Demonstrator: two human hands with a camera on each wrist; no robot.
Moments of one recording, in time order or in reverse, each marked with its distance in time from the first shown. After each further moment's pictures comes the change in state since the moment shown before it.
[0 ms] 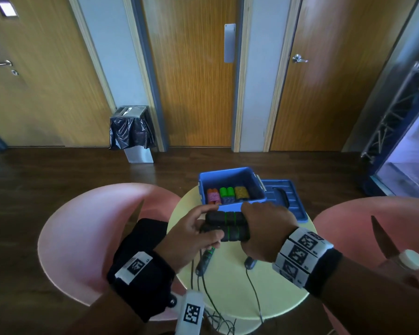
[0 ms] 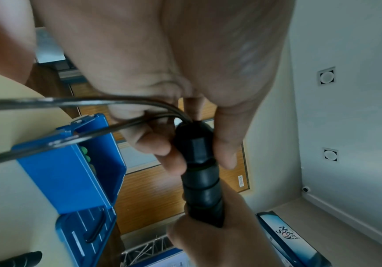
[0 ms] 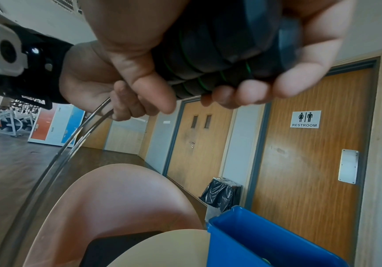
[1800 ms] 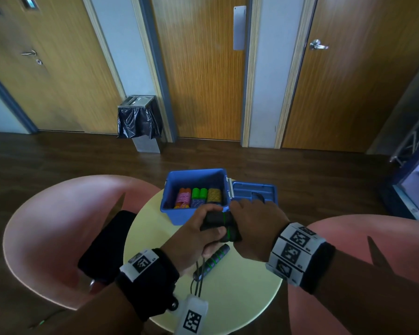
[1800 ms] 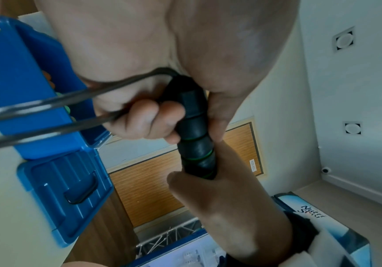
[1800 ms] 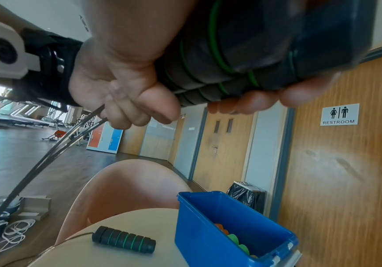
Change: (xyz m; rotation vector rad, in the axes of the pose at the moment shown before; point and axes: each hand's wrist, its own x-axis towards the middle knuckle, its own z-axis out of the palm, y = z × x) left_hand 0.102 -0.007 0.187 -0.066 0.117 -0.090; right_hand 0.034 0.198 0.016 -0.020 -0.009 -0.316
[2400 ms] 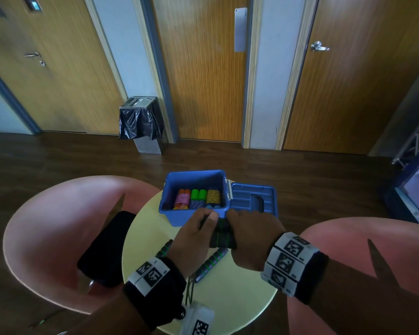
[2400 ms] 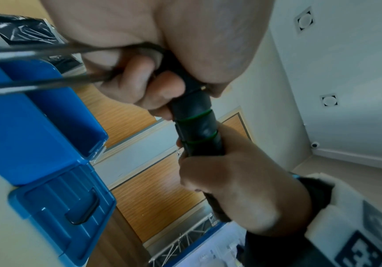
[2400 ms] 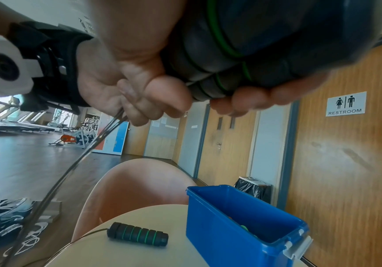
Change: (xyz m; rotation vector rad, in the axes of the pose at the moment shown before) left_hand 0.009 -0.014 0.013 0.405 0.295 0.149; right_hand -0.005 -0.001 0.007 0.106 -0.020 0.020
